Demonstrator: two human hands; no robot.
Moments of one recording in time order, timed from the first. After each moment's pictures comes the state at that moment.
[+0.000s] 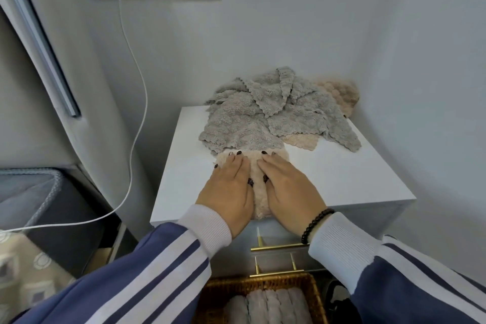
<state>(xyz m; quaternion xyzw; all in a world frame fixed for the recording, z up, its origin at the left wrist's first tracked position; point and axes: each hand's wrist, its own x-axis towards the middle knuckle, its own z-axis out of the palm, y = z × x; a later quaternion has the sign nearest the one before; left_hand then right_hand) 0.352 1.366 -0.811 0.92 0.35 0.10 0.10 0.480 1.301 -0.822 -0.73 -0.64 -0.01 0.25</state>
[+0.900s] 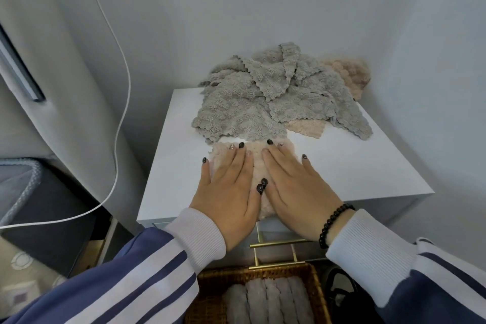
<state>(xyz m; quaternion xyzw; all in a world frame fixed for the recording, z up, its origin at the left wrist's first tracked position) 0.353 1.363 -0.825 0.93 0.36 0.01 0.06 0.488 1.294 -0.818 -0.75 -0.65 0.07 0.04</state>
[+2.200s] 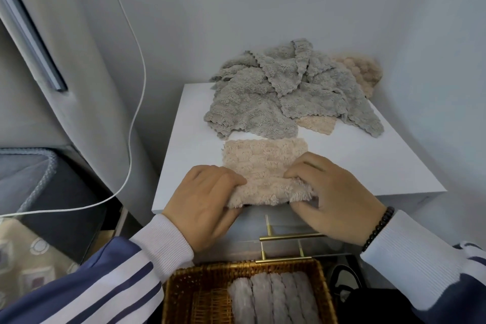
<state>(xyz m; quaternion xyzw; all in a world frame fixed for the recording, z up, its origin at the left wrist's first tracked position) 0.292 1.389 -0.845 0.94 0.15 0.30 0.03 0.507 1.270 -0.818 -0.66 -0.71 0.02 0.24</state>
